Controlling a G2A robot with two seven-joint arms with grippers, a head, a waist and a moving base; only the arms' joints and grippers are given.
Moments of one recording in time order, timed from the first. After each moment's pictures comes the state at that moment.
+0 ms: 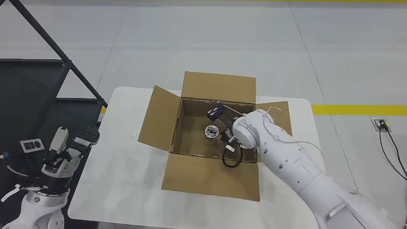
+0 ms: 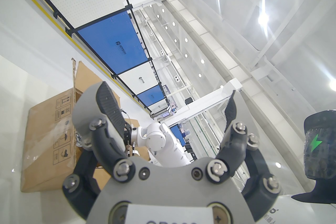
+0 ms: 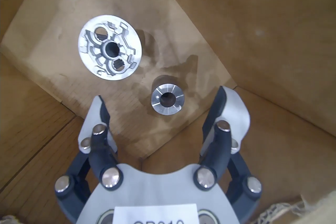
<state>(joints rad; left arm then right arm) 1.51 -1.24 -1.94 -1.93 -0.42 -0.38 -0.56 -0.33 -1.39 0.62 -0.96 -0.93 -0.11 0.98</state>
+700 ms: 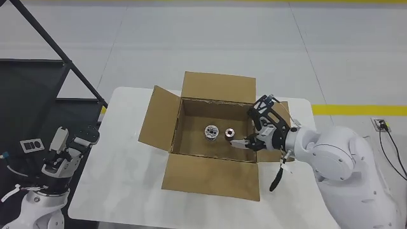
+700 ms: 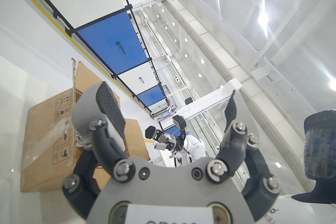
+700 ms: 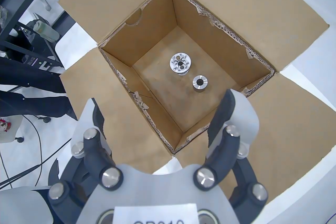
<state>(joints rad) 1.51 -1.24 -1.94 -1.93 -0.42 -0.38 -0.56 -0.84 -1.18 1.31 -1.85 -0.69 -0.27 1.19</state>
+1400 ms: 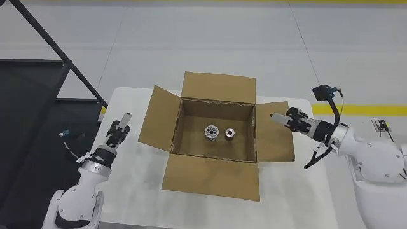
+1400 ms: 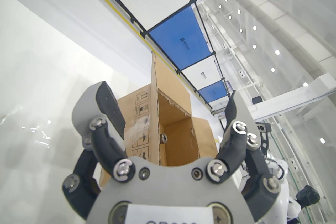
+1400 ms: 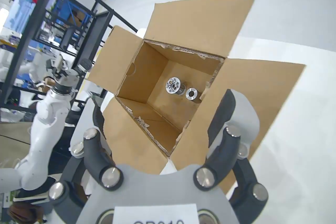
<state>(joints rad) 1.29 -1.25 -1.65 -1.73 0.20 -0.19 -0.31 -0.97 -1.14 1.66 -1.68 -0.30 -0.17 1.05</state>
